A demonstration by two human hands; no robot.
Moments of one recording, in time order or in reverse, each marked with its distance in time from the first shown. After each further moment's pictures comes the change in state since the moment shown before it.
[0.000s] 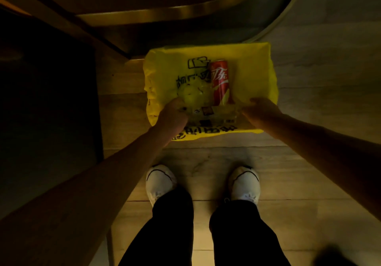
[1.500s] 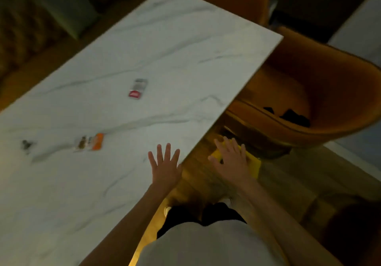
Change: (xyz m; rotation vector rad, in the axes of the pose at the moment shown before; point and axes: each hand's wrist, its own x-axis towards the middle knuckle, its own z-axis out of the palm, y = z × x) left_hand -0.770 0.060 -0.233 0.442 0.621 -0.214; right_hand -0.723 -0.149 -0.192 -0.839 0.028 -1.177
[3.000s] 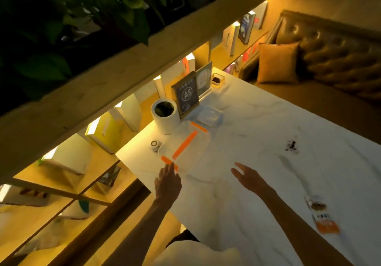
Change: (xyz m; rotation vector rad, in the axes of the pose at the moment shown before) left_hand -0.366 -0.435 0.136 -0.854 0.589 -1.519; right_hand -0.049 -0.639 0.253 -0.484 -0.798 -0.969
